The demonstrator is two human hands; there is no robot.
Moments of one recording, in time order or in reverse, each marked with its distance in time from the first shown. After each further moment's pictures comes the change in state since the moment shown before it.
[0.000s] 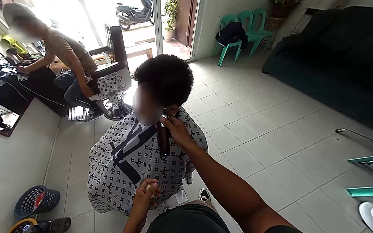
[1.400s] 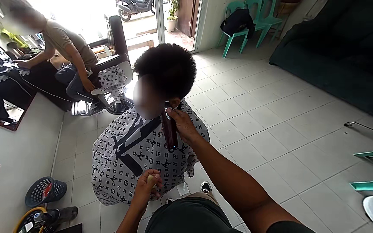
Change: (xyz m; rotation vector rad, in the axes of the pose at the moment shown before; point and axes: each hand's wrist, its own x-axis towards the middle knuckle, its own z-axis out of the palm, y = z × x) left_hand 0.005 0.013 0.001 0.076 -0.046 -0.049; right_hand 0.000 0.001 -0.012 0.015 -0.010 0.006
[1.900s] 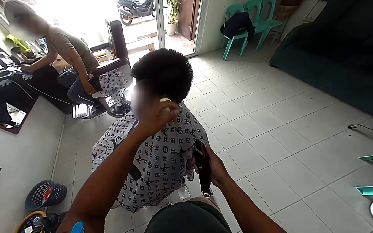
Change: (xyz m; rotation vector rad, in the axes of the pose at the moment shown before) left_hand 0.109 0.207 0.077 0.771 -0.409 0.679; right_hand -0.112 0.069 -0.088 0.314 0.063 0.216
